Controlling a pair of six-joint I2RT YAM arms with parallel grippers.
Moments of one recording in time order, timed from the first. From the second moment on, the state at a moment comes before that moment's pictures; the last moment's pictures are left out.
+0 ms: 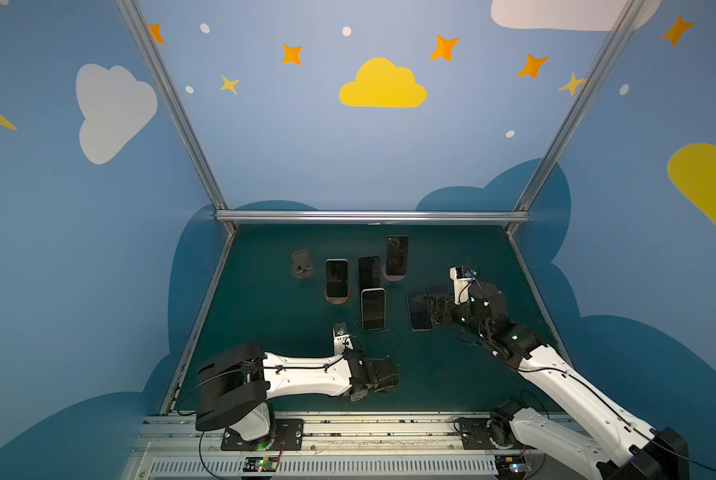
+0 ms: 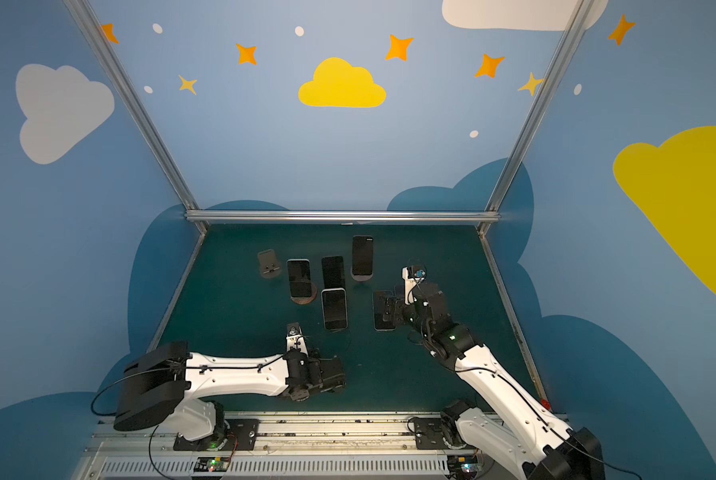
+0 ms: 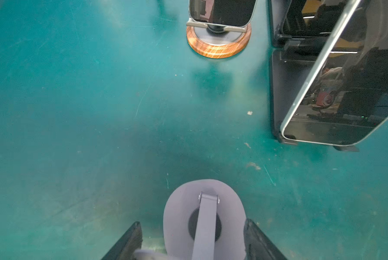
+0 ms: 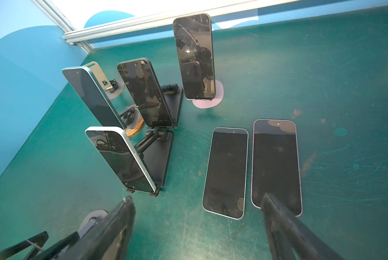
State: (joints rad) left arm -1.26 1.56 0.86 -0.86 -0.77 -1.51; right arm 0.55 0.95 0.71 -0.30 0.04 0.36
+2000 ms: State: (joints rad) left arm -0.03 1.48 1.18 -0.59 -0.37 -0.65; right arm 0.55 0.97 0.71 -0.26 0.01 0.37
